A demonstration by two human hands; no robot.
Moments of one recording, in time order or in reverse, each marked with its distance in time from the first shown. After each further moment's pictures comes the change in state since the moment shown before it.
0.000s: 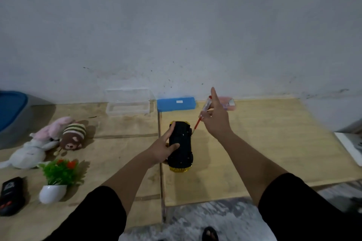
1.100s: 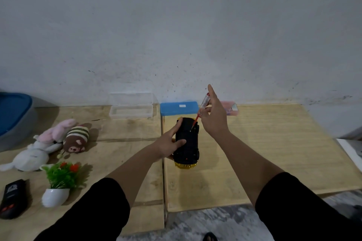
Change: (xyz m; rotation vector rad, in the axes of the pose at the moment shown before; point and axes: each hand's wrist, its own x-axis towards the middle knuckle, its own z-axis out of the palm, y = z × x) left_hand 0.011 0.027 -0.012 0.000 -0.044 -0.001; right_hand 0.007 -0.031 0.009 -0.037 0.062 -0.050
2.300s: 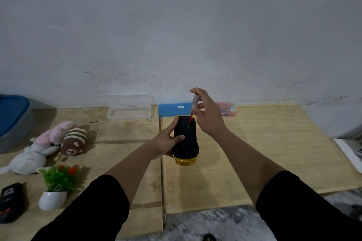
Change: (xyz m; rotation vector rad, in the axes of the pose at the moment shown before) left_hand 0.007 0.009 -0.004 -0.093 0.040 -0.033; right_hand 0.004 -0.006 -0.003 0.004 -0.108 -0.208
